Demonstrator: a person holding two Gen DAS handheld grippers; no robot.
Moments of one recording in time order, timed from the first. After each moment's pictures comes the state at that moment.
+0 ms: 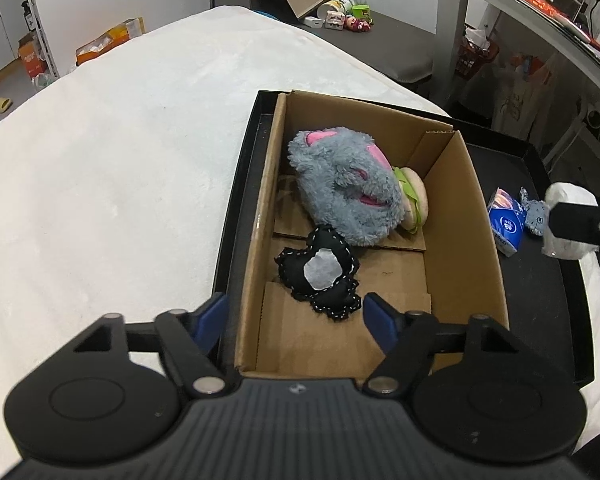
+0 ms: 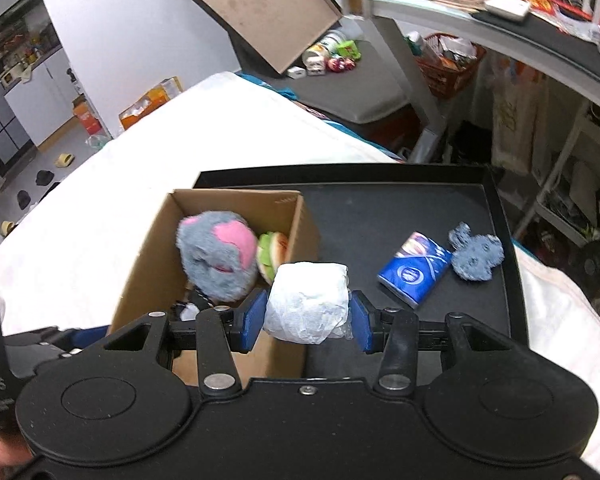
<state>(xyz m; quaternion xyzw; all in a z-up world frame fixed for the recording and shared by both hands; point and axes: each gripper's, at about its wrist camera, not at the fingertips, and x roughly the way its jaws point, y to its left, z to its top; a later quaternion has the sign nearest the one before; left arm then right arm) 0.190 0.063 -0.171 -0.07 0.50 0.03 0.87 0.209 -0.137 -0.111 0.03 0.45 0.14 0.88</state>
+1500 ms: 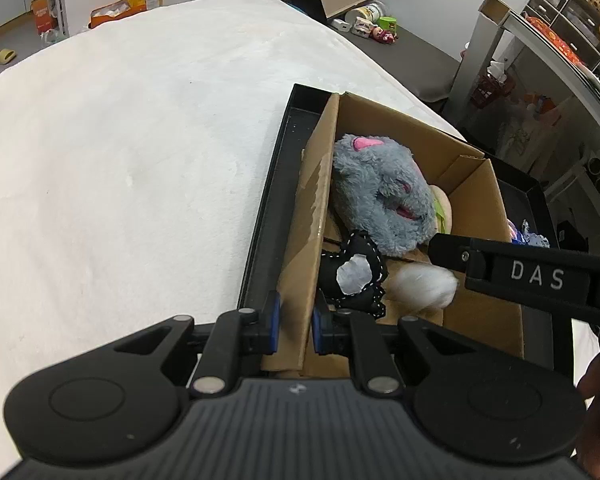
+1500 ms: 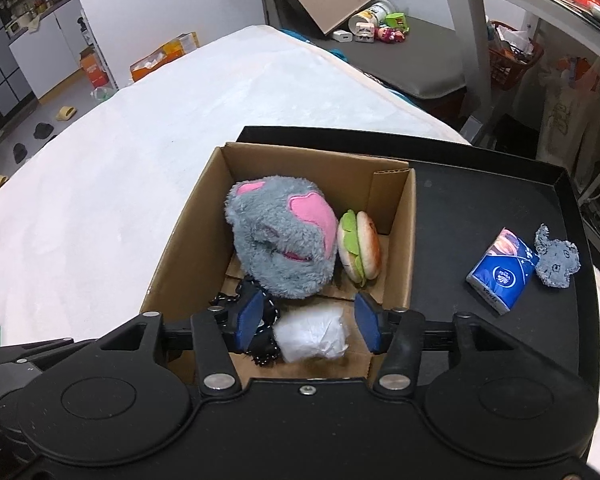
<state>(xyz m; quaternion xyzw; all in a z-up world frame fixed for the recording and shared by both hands) 0.187 0.106 -0.181 -0.15 0.49 0.03 0.86 0.223 -0.046 -0.147 -0.02 0.49 0.15 0.86</state>
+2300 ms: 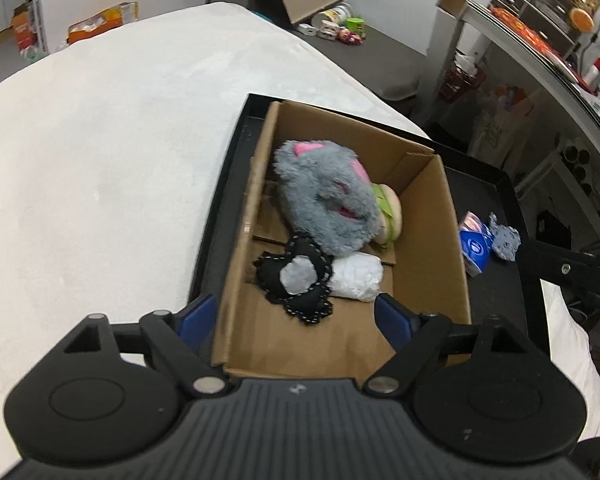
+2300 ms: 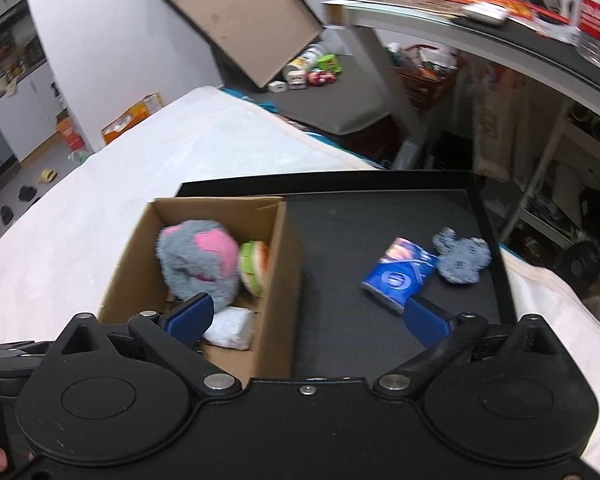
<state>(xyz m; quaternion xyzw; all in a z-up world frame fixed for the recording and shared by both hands) 0.188 0.071 -0.165 -0.13 0.49 0.00 0.86 0.201 -0.144 -0.120 0.04 0.43 0.10 0.90</state>
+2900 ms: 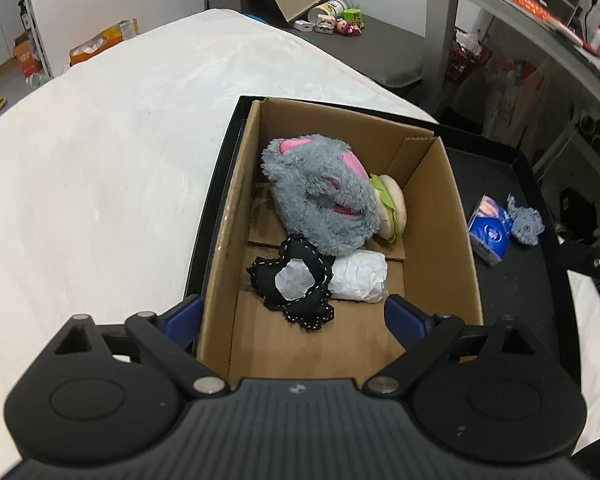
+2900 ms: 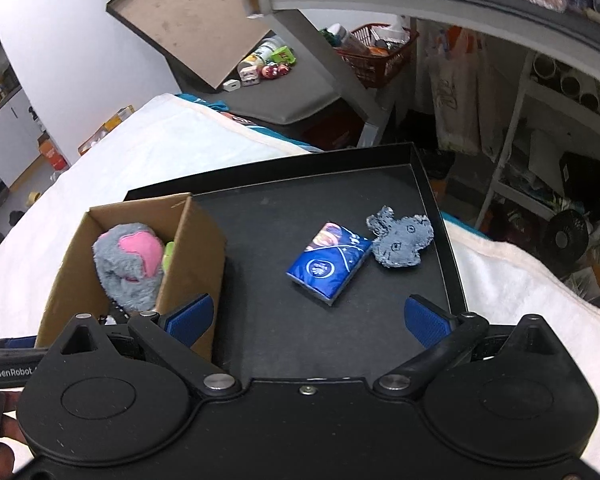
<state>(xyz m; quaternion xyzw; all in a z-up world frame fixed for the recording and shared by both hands) 0.197 0.045 -0.172 -0.07 0.49 0.03 0.87 0.214 -0.212 -0.151 0.08 0.44 0.08 0.89</state>
